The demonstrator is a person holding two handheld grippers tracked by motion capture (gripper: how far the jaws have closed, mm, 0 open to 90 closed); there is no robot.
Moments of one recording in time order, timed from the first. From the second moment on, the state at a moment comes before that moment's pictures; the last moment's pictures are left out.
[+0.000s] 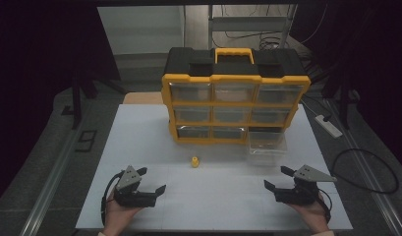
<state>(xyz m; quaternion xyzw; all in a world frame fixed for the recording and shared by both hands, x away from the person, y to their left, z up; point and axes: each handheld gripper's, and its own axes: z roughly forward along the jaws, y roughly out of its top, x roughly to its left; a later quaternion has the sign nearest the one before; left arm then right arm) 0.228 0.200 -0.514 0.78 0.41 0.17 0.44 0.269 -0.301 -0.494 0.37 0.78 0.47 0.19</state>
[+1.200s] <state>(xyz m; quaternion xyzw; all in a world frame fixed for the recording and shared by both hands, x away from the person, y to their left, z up) 0.230 0.196 -0.515 0.79 0.40 0.17 0.44 0.271 -0.286 -0.475 0.38 0.78 0.47 0.18</state>
